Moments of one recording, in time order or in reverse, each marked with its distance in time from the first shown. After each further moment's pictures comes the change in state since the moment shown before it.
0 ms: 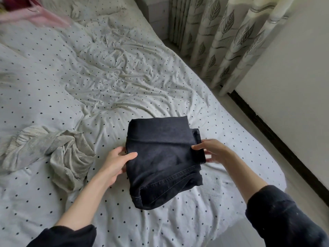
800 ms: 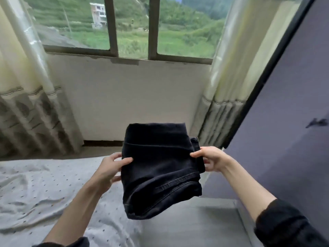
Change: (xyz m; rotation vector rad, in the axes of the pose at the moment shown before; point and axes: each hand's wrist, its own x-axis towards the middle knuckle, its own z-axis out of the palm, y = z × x) left_hand -0.308 0.002 0.276 0.519 -0.990 0.429; right_hand -0.448 0.326 -0.132 0.845 0.850 -0.144
